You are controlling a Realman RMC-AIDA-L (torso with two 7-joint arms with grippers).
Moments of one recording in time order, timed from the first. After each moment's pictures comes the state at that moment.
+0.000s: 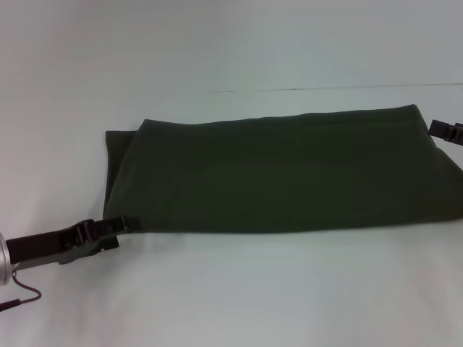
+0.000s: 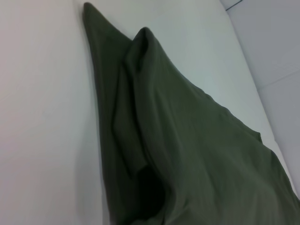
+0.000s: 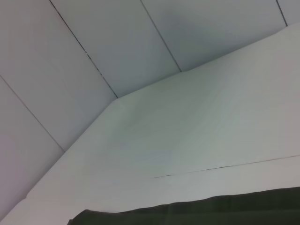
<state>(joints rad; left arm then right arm) -0.46 -2.07 0.61 0.60 2.13 1.37 -2.23 0.46 1.99 -0.41 -0.71 -1.99 -1.40 1.83</state>
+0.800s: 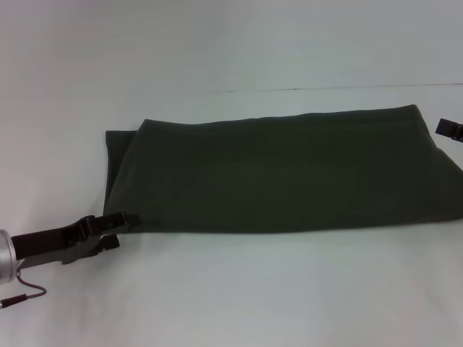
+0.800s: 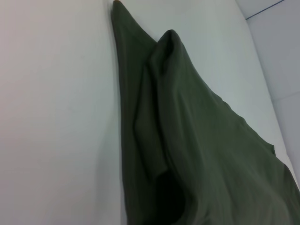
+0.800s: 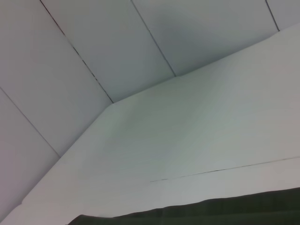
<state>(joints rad) -0.48 -2.06 0.61 0.55 2.13 1.30 -2.28 0.45 1.98 -0.39 -0.71 -1.99 -1.41 1.83</state>
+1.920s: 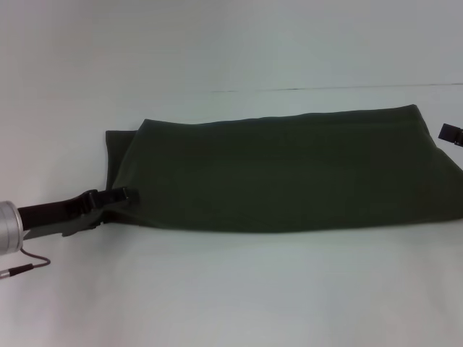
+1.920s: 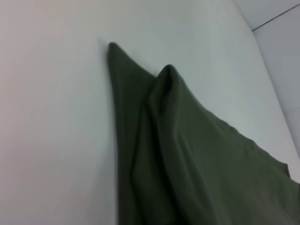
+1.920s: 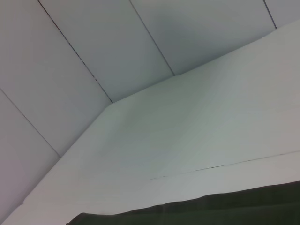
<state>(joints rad) -0.55 -2.05 0.60 0.54 2.14 1.22 -2.29 0.43 1.98 -0.39 -0.71 -1.99 -1.42 1.83</state>
